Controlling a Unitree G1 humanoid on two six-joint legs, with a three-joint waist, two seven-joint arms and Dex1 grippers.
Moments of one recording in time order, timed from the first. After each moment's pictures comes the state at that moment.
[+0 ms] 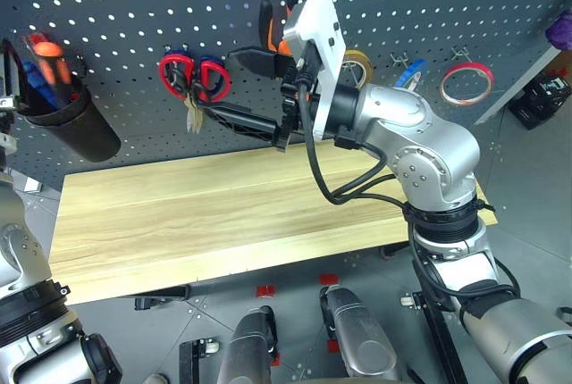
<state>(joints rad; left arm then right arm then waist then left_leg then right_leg) -0.39 0.66 0.67 -0.05 -0.36 0.06 -0.22 -1.01 -0.15 0.16 -0.23 0.49 0.77 0.64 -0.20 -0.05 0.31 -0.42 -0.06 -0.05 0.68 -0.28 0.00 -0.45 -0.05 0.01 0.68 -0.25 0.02</state>
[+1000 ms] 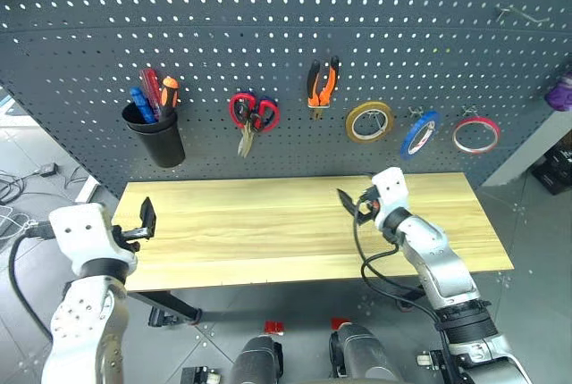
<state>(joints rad) 0.16 0.27 0.40 -0.50 -0.23 0.46 0.01 -0.26 -0.24 0.06 0.15 0.09 0.17 0.25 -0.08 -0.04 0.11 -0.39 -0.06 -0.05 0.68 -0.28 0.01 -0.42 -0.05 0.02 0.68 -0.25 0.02</state>
